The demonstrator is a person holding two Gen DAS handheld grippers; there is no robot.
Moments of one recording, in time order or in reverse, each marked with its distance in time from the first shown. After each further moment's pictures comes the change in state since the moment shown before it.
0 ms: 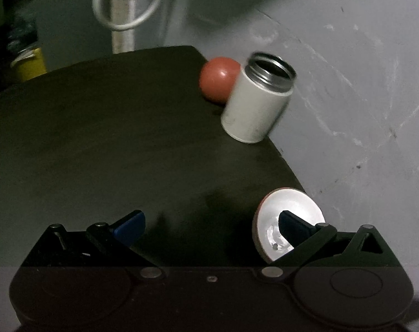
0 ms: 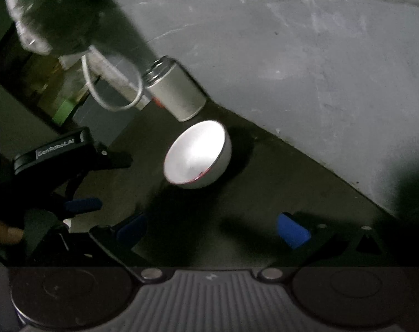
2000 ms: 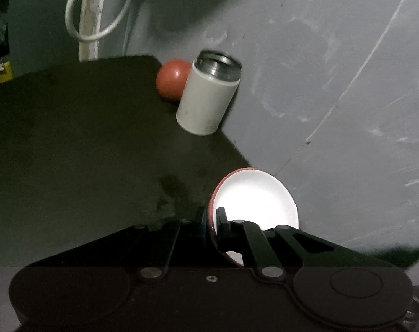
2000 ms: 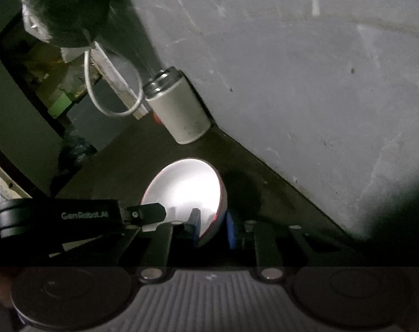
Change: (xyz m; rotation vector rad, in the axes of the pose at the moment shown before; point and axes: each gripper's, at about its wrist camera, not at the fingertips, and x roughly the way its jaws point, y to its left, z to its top) left arm -0.023 -0.009 -0.041 0.034 -0.108 -0.161; right arm 0.026 0.018 0.017 -0.174 -0.095 -0.013
